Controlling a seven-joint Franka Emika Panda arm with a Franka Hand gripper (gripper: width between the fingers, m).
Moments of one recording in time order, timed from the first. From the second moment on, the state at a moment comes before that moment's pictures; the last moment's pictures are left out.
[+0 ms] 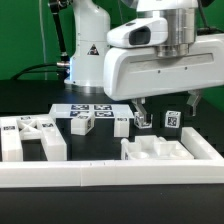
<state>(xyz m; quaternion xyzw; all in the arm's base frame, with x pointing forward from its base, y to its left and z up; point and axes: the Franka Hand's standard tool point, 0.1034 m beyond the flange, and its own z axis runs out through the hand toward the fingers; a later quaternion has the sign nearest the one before) 0.599 0.088 0.075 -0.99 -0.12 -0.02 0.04</state>
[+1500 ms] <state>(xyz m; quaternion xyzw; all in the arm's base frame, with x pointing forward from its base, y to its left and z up) 0.515 0.016 0.060 -1.00 0.02 0.00 0.04</state>
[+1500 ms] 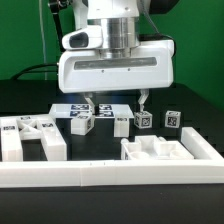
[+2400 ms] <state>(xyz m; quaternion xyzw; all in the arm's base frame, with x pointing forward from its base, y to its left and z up) 0.492 0.027 0.047 -0.96 0.03 0.27 0.07</state>
